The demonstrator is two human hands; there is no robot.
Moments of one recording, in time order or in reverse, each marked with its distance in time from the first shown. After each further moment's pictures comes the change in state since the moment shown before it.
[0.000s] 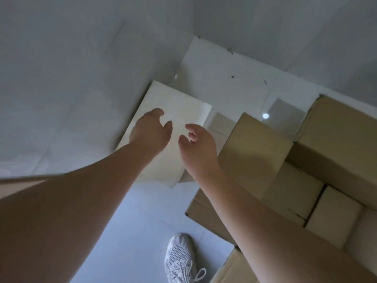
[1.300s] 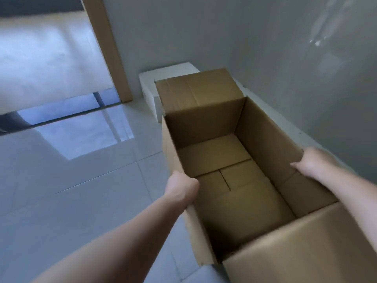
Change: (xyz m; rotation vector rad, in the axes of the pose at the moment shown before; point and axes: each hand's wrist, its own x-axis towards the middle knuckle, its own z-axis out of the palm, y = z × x) left_hand -0.411 0.218 0.319 -0.903 0.088 -0.730; right_hand -0.033 0.298 -0.412 -1.223 0.183 -0.344
